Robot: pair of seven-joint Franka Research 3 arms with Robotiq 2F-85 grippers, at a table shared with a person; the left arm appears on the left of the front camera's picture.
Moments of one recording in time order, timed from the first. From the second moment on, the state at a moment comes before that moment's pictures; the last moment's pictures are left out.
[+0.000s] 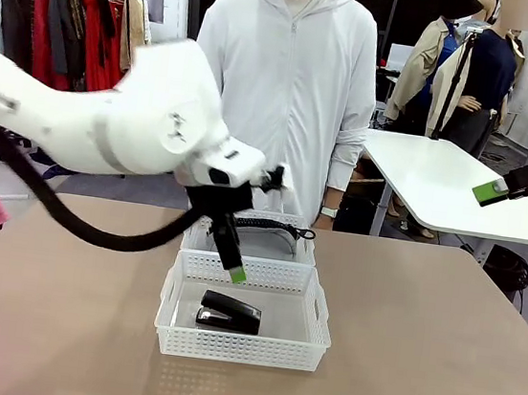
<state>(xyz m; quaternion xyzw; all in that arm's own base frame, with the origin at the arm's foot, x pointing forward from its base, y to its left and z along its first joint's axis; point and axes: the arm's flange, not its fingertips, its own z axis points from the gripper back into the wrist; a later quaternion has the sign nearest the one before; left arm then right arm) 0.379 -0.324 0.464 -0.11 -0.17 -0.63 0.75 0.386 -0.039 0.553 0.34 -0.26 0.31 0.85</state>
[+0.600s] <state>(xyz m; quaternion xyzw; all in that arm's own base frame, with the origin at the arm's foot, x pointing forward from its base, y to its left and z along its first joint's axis) 0.337 -0.159 0.575 -0.09 -0.25 -0.52 0.81 0.386 -0.040 0.553 0.34 -0.26 0.31 0.85</state>
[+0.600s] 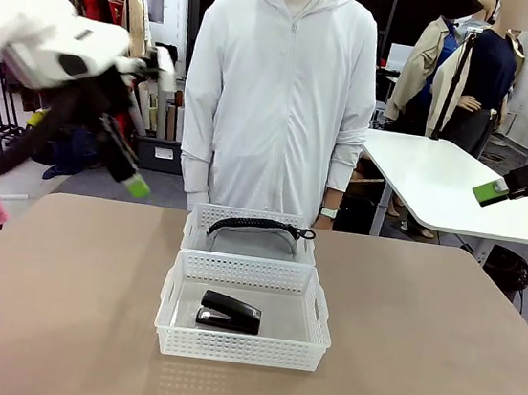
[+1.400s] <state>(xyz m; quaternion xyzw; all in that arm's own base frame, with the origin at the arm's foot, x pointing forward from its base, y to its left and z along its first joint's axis) 0.250 -0.054 0.609 -0.12 -0.33 -0.46 0.82 0.386 -0.040 0.553 0.34 -0.26 0.31 0.85</state>
